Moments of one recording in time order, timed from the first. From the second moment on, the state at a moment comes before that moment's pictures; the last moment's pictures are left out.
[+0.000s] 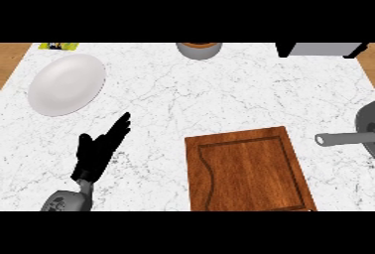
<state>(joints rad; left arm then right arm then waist) -0.09 0.19 -0.15 -1.37 0.08 -0.09 0.14 0.51 -0.71 -0.59 -1.96 0.10 -0.24 0.36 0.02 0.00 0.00</state>
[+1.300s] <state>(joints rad) -0.13 0.16 -0.14 -1.36 0.06 -0.11 0.15 -0.32 -0.85 -0.02 -1.10 0.42 0.22 0.81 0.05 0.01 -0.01</state>
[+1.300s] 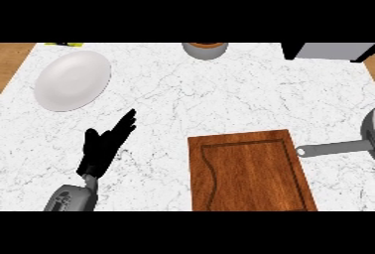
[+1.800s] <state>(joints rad) -0.10 0.18 -0.12 -1.36 0.07 -0.12 0.14 -0.47 -0.69 -0.16 -1.04 0.40 -0.15 0.60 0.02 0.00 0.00</state>
